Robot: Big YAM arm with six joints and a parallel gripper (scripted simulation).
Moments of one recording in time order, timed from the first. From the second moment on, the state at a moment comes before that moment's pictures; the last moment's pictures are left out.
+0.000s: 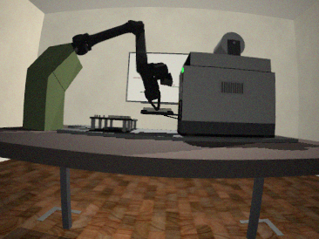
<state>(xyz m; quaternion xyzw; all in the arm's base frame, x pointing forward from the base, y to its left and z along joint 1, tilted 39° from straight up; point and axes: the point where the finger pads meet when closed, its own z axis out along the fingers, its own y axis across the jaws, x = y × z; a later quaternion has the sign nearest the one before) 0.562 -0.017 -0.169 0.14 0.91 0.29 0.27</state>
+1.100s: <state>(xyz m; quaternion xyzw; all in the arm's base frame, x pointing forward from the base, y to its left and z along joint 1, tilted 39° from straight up) 0.562 -0.016 -0.169 0.14 0.91 0.29 0.27</state>
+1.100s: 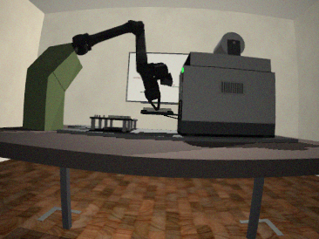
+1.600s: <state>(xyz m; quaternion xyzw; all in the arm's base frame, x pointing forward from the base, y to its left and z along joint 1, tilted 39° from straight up) 0.562 -0.016 -0.169 0.14 0.91 0.29 0.27</state>
